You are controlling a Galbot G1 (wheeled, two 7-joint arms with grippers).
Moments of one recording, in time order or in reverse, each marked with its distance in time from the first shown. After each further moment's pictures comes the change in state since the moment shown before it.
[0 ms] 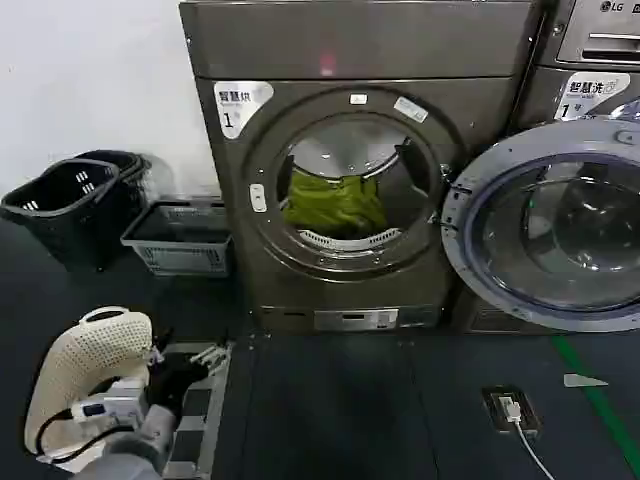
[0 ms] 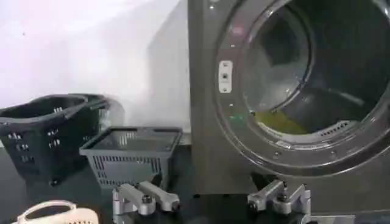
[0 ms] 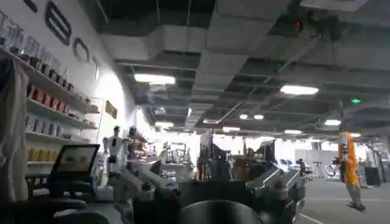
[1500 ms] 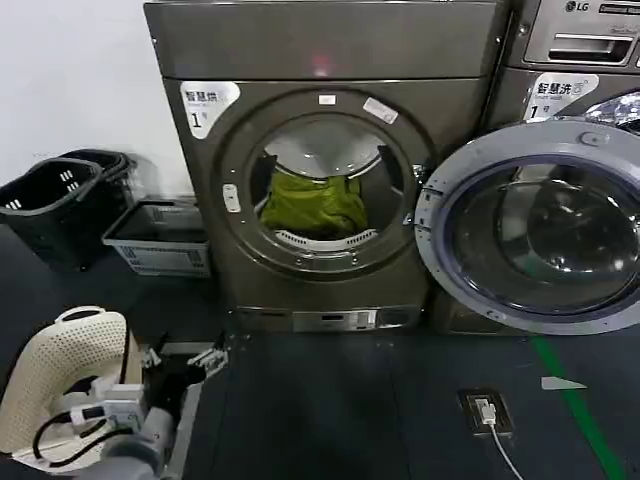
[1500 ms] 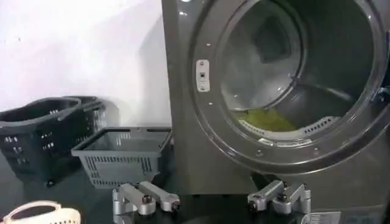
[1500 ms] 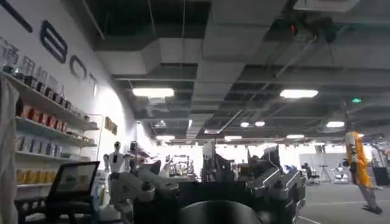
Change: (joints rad) left arm 0.012 0.001 -0.001 -0.004 0.023 0.000 0.000; right arm 0.009 -0.007 -0.031 -0.042 0.061 0.084 0.045
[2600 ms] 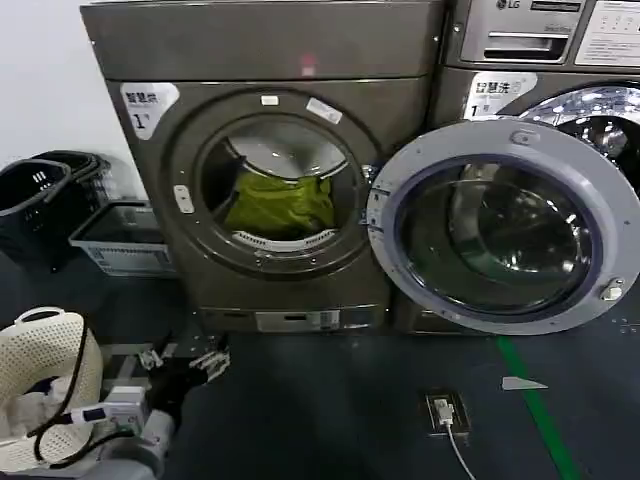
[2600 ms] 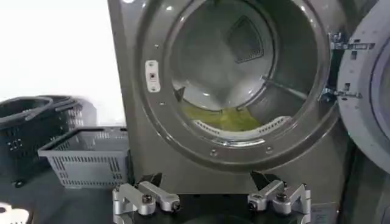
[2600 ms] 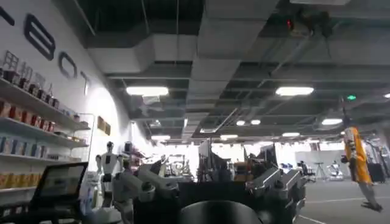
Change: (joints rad) left arm -0.010 -0.005 0.023 0.011 0.022 0.000 0.028; right arm -0.008 0.001 0.011 -0.007 0.010 0.007 0.011
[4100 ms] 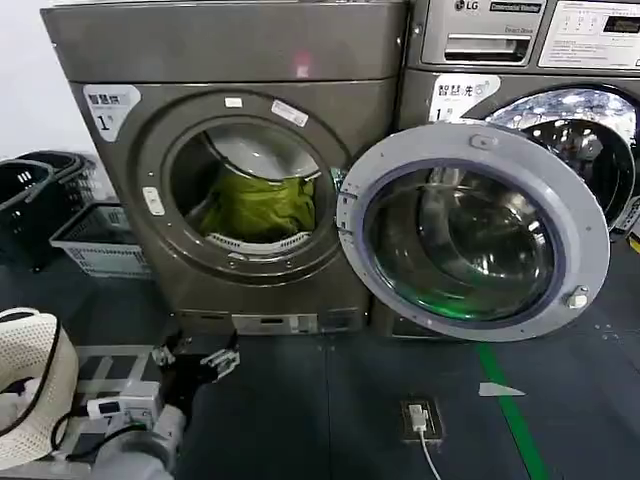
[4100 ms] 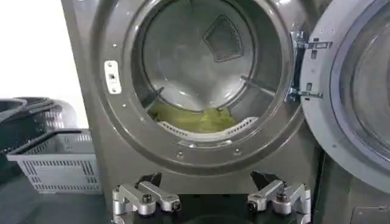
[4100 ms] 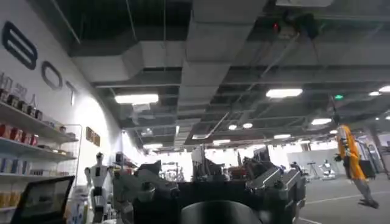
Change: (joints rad) left arm -0.004 0.000 0.010 0.016 0.003 0.000 -0.008; right arm -0.002 0.003 0.007 -0.005 0.055 0.034 0.055
